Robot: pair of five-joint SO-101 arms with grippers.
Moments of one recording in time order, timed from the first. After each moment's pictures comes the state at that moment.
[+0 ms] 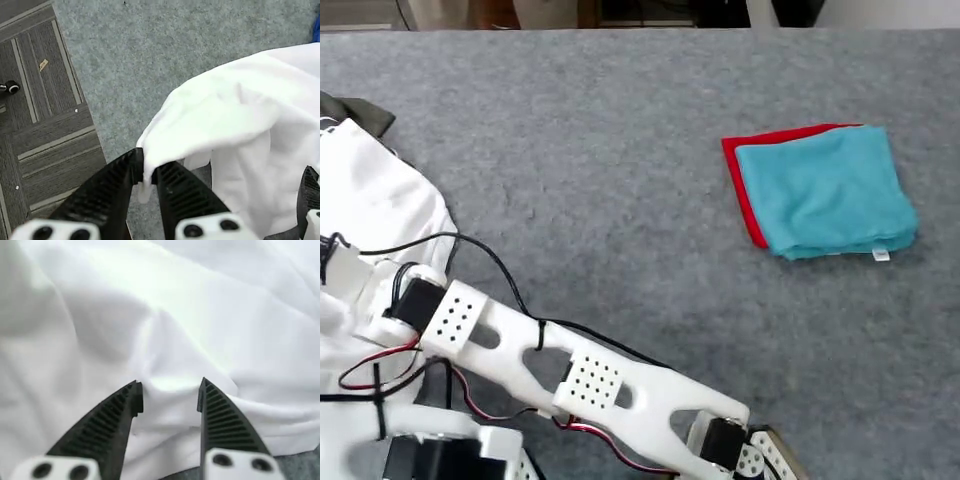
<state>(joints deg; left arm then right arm) -87.6 -43.8 17.8 84.6 -26.6 -72.3 73.2 -83.1 66.9 -5.8</state>
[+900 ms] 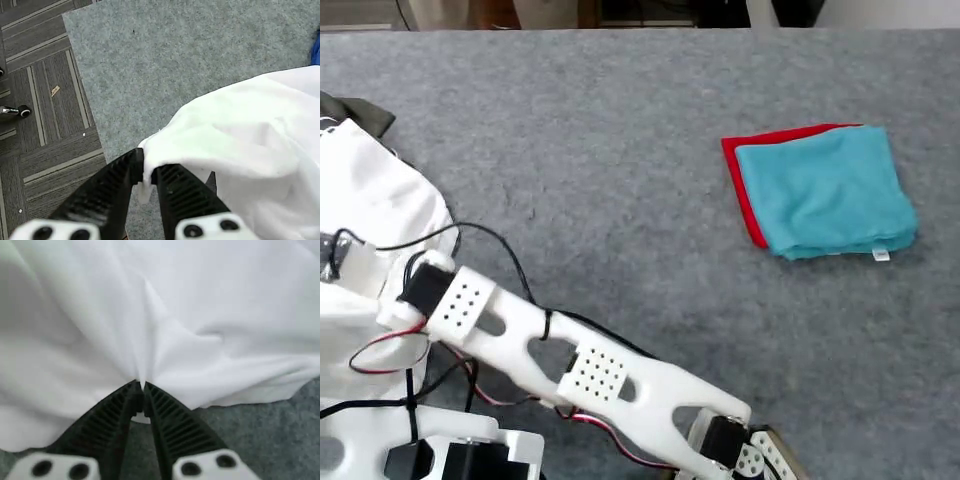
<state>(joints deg) -87.4 -50.3 23.3 79.4 -26.6 -68.8 70.1 -83.0 83.1 0.1</state>
